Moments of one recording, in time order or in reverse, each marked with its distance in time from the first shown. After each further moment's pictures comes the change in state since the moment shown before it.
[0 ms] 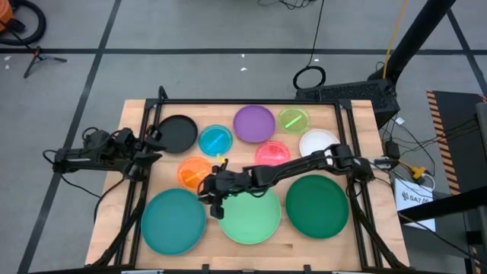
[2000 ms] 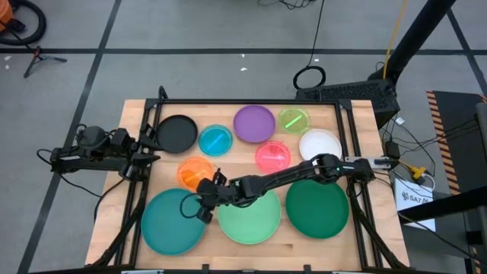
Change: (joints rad) left arm 0.000 0.000 0.149 -0.311 0.002 0.135; right arm 0.053 0.183 0.298 -0.314 0.233 0.277
